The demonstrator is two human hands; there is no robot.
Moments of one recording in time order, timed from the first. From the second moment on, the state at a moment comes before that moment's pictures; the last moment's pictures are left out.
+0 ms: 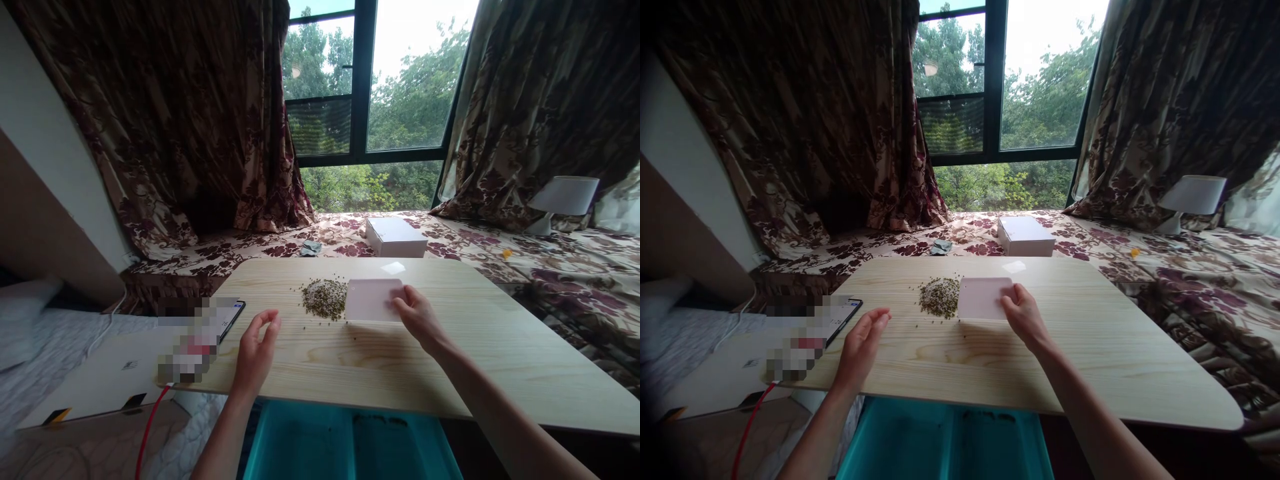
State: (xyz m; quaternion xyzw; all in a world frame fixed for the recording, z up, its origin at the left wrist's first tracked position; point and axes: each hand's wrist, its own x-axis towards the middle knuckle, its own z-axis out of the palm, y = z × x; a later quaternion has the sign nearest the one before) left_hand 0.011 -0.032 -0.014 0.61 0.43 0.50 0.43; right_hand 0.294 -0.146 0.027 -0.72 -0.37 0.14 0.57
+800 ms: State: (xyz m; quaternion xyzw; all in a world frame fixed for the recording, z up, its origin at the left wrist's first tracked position) left_hand 0.012 -0.034 -0.010 0.61 0.43 0.50 0.44; right_hand 0.289 -0.138 0.026 -0.72 -0.39 0.15 0.56
